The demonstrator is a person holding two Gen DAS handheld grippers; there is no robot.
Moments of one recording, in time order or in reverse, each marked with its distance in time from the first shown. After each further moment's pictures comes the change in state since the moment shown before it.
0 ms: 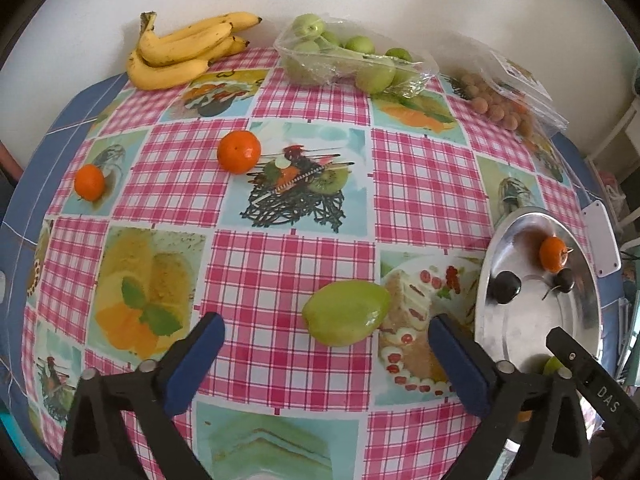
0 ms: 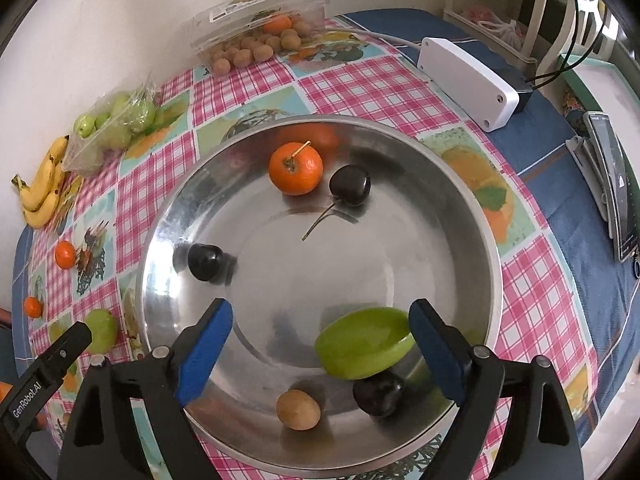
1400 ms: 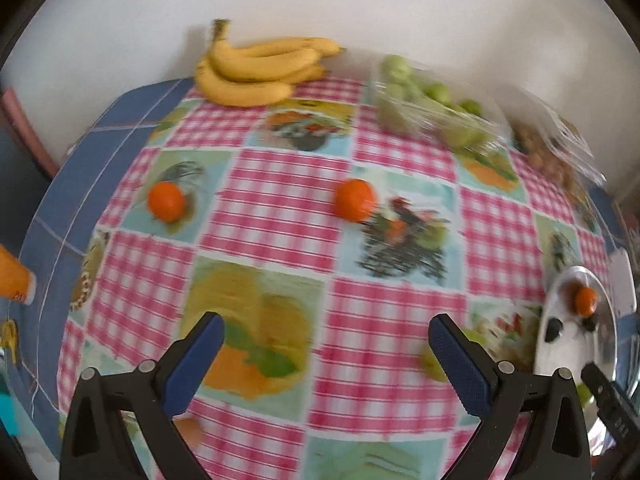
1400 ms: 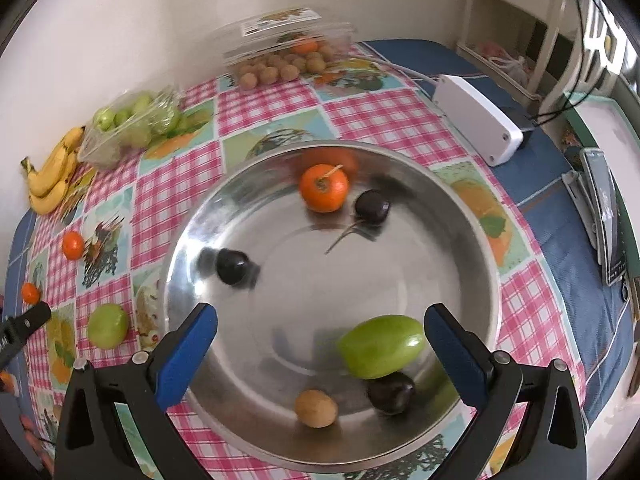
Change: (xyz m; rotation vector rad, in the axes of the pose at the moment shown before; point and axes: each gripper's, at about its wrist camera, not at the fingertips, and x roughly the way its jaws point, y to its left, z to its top) left arm -0.021 0.088 0.024 -0.103 -0.071 0.078; right arm -0.018 0.028 -0.005 -0.083 -0.076 -0.020
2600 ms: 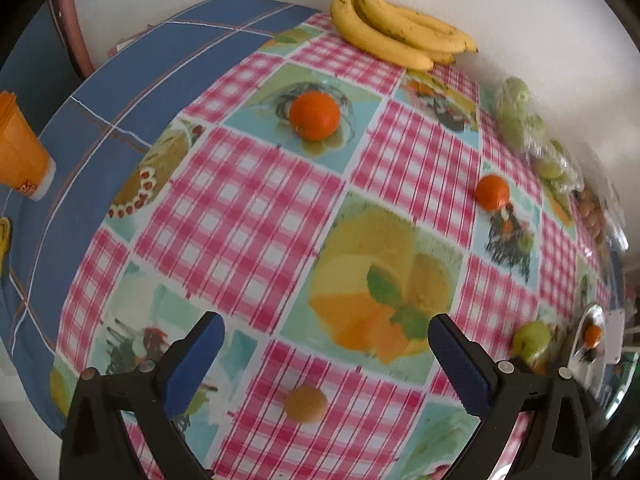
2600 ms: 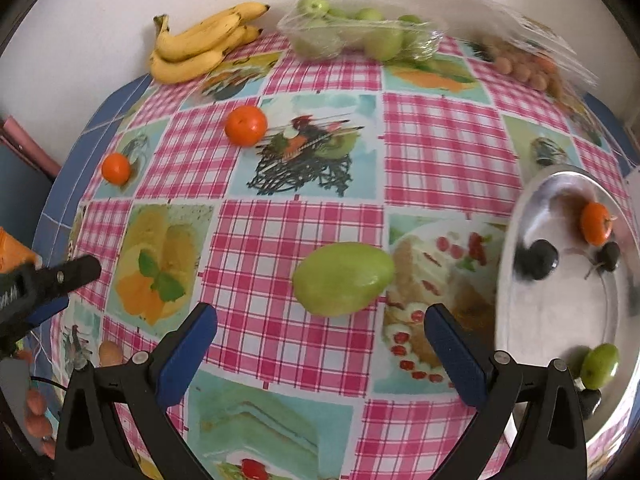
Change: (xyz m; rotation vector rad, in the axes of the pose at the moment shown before) left arm 0.011 0.118 -0.037 -0.255 0.133 -0.023; right arm 0.028 0.185 -0.044 -0.395 0.117 0.237
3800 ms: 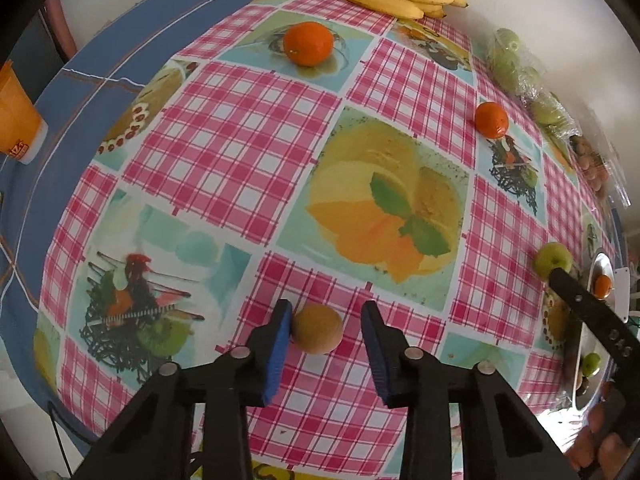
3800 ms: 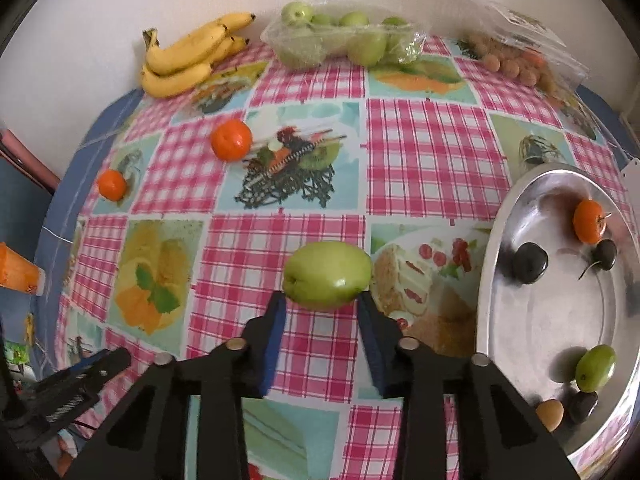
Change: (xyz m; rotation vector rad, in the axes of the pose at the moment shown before) left arm 0.012 0.003 -0.044 0.031 0.087 -0.003; right arm -0.011 -0.012 0.005 0.051 -0.022 0.015
